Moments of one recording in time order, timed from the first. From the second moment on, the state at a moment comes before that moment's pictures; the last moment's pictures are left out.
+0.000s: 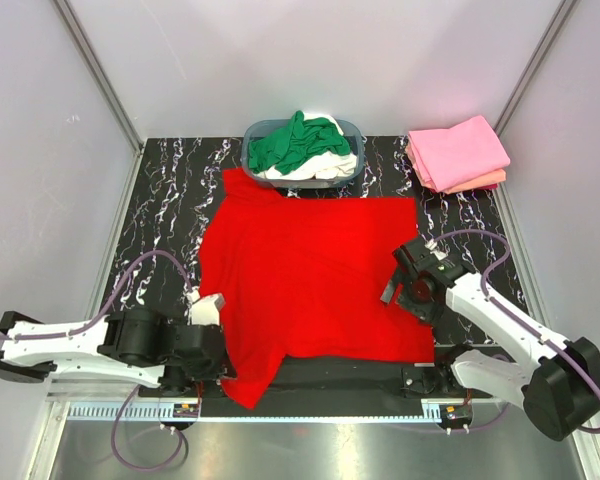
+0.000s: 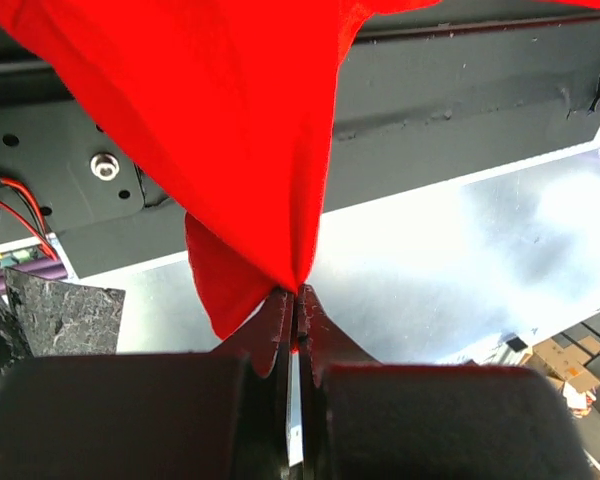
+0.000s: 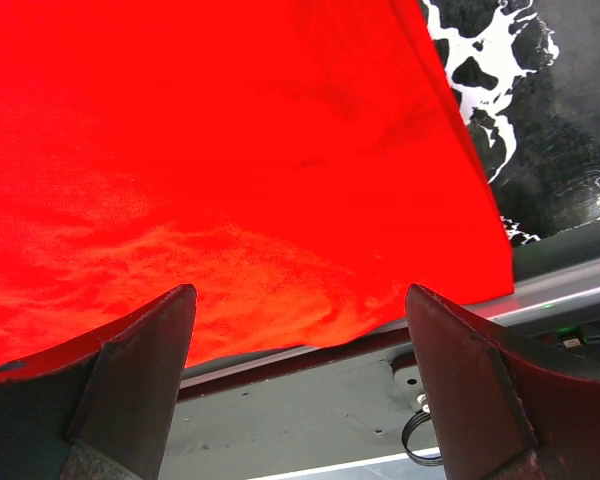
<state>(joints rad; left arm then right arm) -1.57 0.59 0.78 -1.32 -0.16 -1.60 0.52 1.07 0.72 -0.97 0.16 1.00</state>
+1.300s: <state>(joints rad) -0.22 1.60 1.10 -0.84 -0.06 -0.54 0.49 1.15 0.84 -0.96 0.23 1.06</state>
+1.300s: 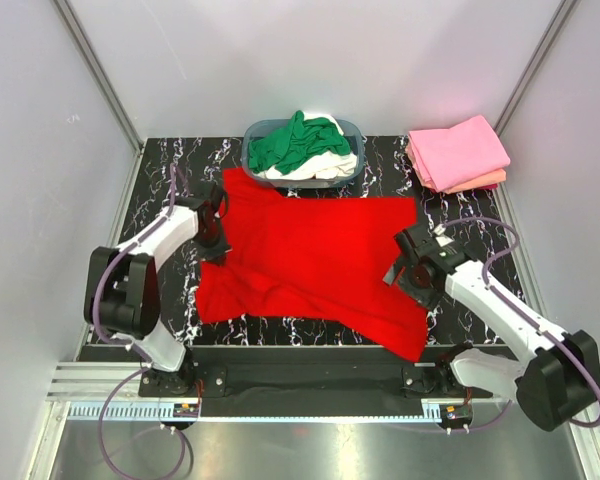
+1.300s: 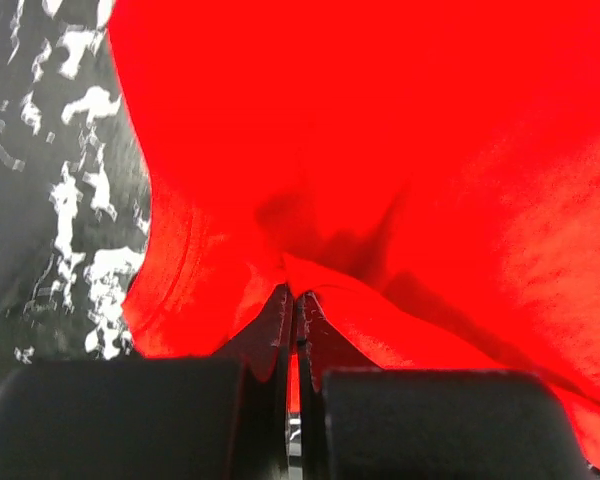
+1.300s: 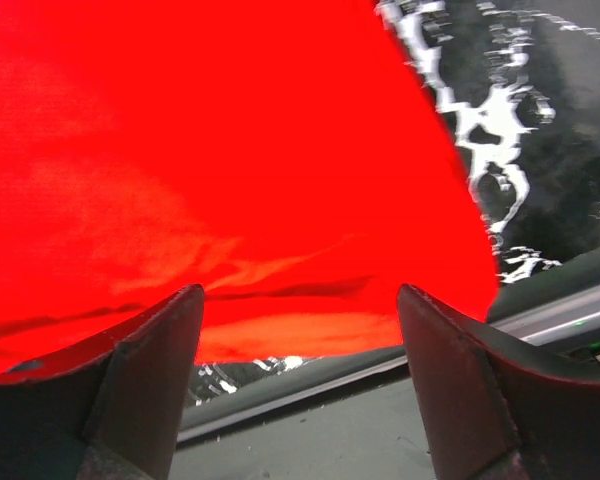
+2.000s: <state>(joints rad) 0.02 1.86 1.32 -0.79 0.08 -0.49 0.88 1.30 0.74 -0.91 0.16 1.17</state>
